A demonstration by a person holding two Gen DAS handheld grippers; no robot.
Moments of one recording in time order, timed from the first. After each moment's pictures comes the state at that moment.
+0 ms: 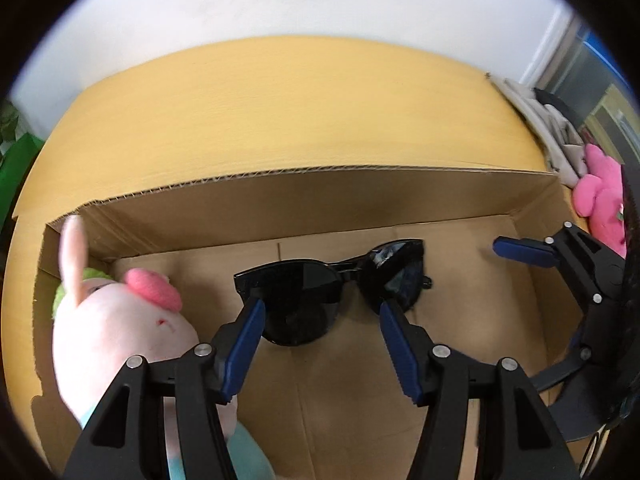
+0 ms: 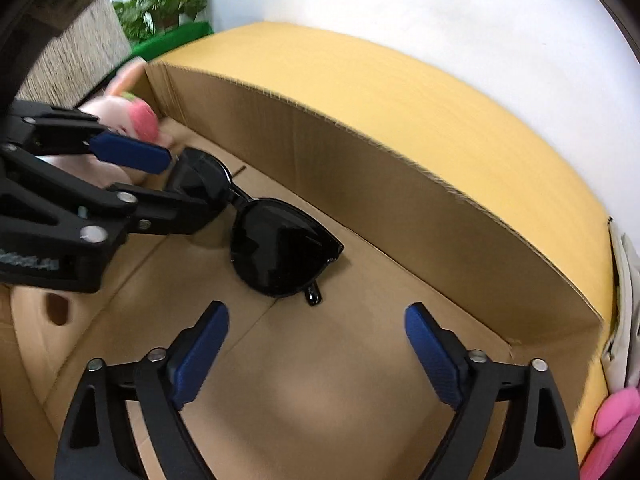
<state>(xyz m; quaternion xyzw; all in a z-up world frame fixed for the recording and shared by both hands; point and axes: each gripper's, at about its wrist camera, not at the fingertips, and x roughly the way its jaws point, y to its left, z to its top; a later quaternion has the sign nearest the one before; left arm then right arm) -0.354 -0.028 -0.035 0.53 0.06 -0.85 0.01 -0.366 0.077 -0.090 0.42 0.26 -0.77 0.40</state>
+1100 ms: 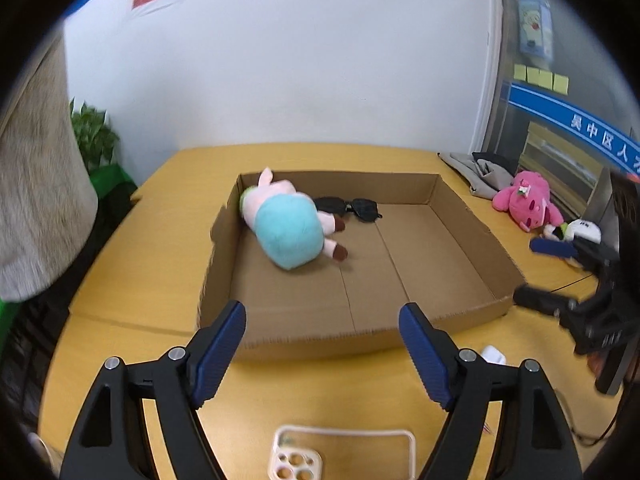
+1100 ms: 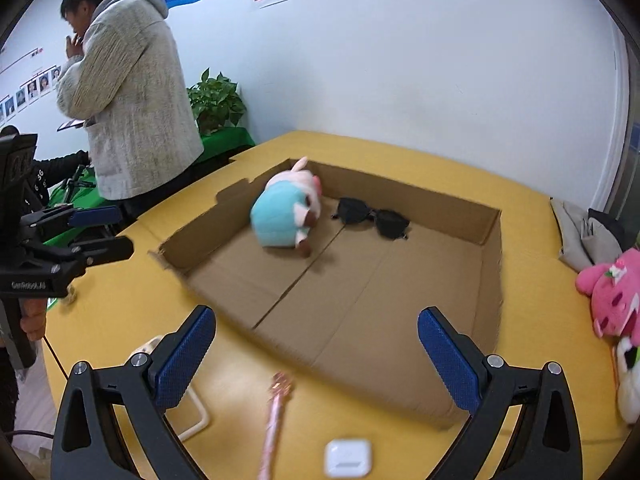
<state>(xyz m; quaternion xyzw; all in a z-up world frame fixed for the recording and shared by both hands) 0.006 -0.009 0.057 0.33 0.05 -0.94 0.05 -0.062 0.188 0.024 0.30 0.13 -0.85 0.42</state>
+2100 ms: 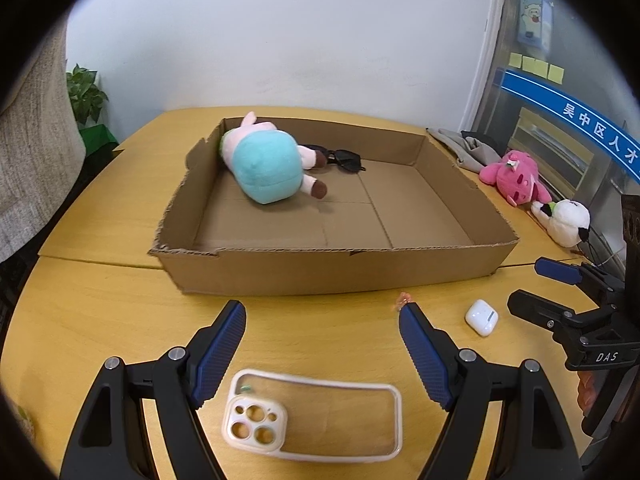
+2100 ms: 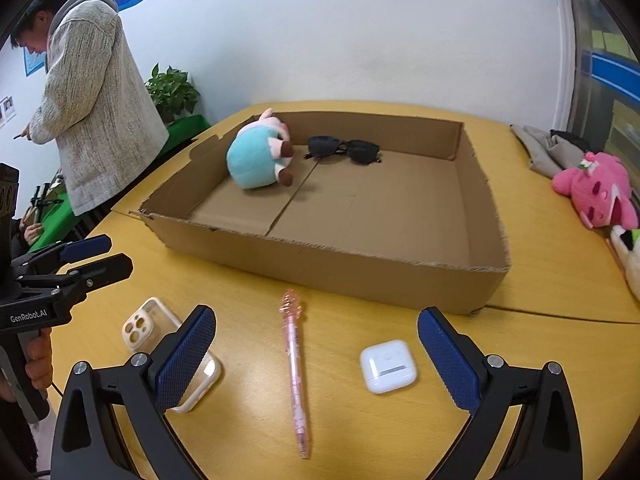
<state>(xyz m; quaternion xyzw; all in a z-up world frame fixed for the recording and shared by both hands) 0.020 0.010 -0.004 0.36 0.08 -0.93 0.02 -0.017 0.217 -0.023 0.36 0.09 -0.87 0.33</state>
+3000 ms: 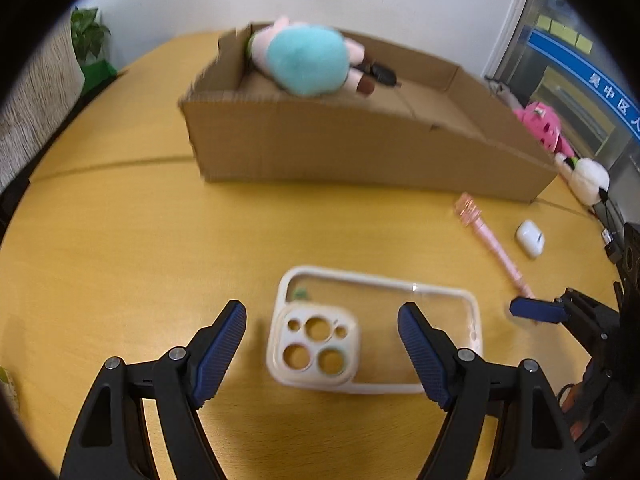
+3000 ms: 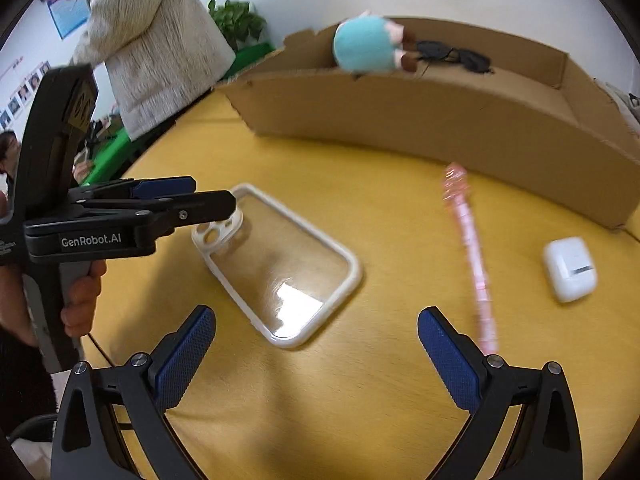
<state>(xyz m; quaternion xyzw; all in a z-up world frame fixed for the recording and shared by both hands) 0.041 -0.030 -0.080 0.47 0.11 -0.87 0.02 0.047 0.142 -0.111 0.46 0.11 -0.77 0.43</state>
